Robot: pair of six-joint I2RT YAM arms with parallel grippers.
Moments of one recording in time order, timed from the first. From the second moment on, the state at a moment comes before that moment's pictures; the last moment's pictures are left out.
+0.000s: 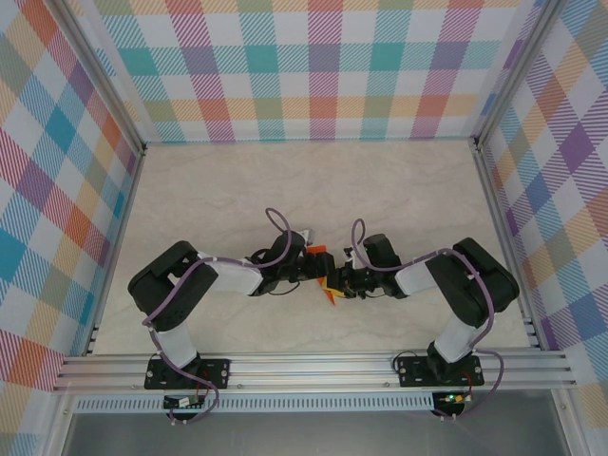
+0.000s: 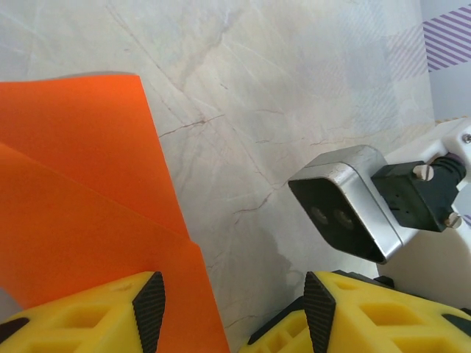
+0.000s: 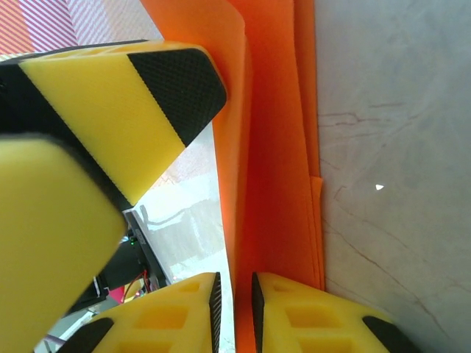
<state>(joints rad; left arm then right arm) -0.80 1.77 0.74 0.38 0.22 -0.89 0.54 1.70 0.48 0.40 -0.82 0.93</state>
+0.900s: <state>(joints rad) -0.80 1.60 0.70 0.33 0.22 -0.84 0.53 1.71 0.44 0.54 -0.85 1.06</state>
